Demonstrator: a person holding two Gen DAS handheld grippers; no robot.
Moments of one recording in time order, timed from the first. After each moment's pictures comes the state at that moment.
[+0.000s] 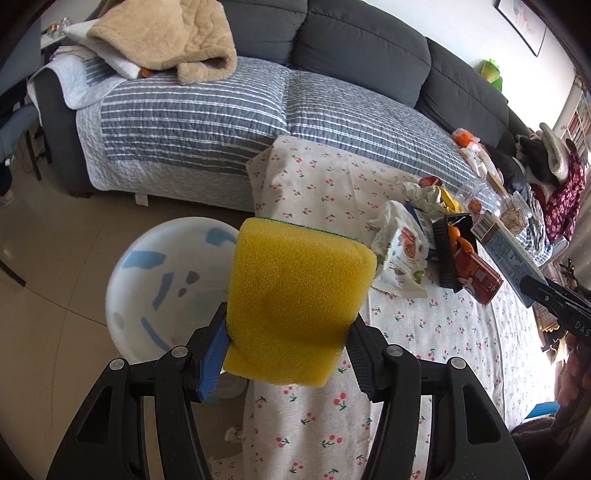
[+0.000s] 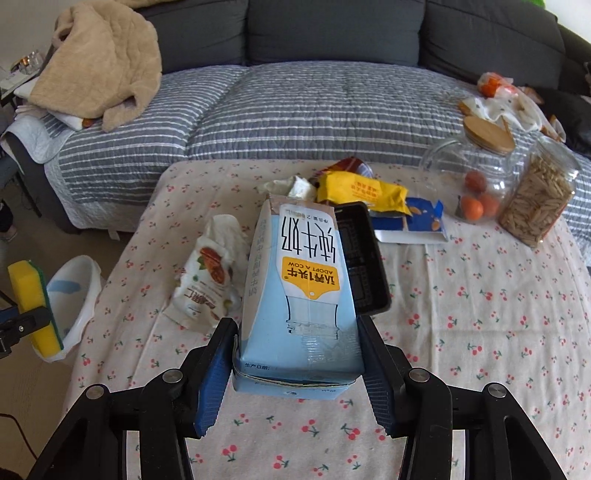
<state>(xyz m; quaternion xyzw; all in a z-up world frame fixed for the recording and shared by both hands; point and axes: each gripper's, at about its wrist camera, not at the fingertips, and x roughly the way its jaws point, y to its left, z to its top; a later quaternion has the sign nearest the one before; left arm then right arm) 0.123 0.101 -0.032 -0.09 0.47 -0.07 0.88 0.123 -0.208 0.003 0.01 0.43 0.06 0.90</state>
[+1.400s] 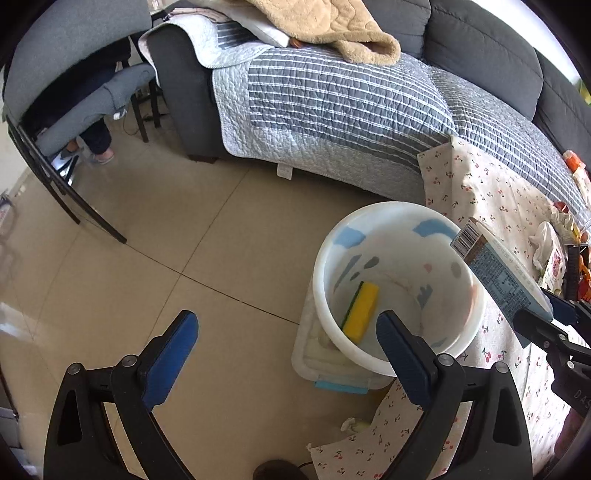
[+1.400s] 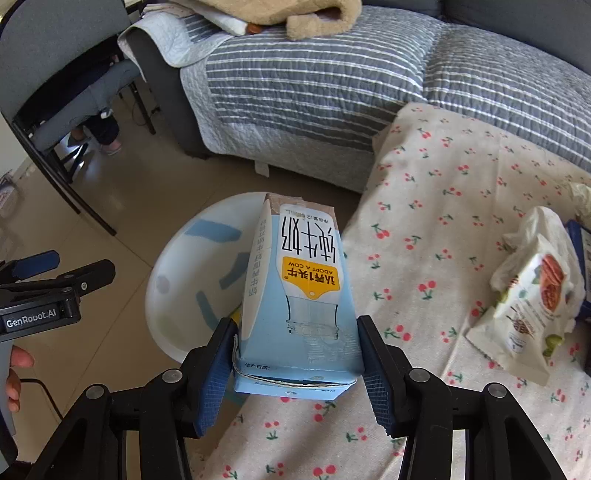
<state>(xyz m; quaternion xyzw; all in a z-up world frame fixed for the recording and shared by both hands) 0.110 0.247 -0.063 -0.06 0.50 0.13 0.85 0.165 0.026 -0.067 -0.04 0.47 0.25 0.84</state>
